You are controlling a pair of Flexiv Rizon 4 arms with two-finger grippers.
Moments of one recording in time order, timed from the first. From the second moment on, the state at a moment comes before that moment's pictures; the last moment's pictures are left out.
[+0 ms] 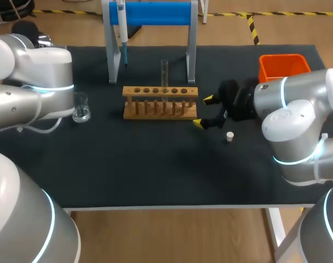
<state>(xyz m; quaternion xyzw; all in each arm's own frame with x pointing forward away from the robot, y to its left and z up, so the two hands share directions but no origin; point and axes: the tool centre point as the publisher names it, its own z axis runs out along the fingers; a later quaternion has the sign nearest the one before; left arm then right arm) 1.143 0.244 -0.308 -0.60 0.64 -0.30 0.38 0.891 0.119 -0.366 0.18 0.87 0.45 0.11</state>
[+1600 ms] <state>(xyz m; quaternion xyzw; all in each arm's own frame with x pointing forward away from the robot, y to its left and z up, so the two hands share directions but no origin) 1.048 0.165 -0.184 -0.37 0.77 -0.41 0.32 0.891 0.119 -0.366 0.18 0.87 0.45 0.11</state>
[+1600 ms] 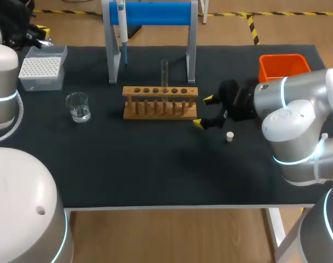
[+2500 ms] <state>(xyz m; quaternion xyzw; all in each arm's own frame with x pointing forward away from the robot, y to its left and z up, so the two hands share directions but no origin) 0.966 0.061 -0.159 -0.24 0.84 -0.44 0.24 0.891 0.119 -0.366 0.18 0.87 0.45 0.11</state>
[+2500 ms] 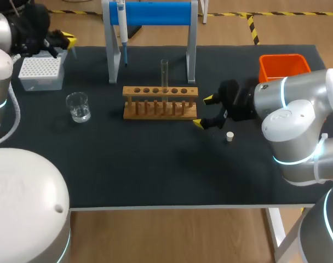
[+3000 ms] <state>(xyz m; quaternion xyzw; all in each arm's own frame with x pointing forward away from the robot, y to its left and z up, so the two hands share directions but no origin) 0.934 0.052 -0.144 -0.19 0.87 -0.43 0.17 0.891 0.119 -0.366 0.18 0.87 0.45 0.11</state>
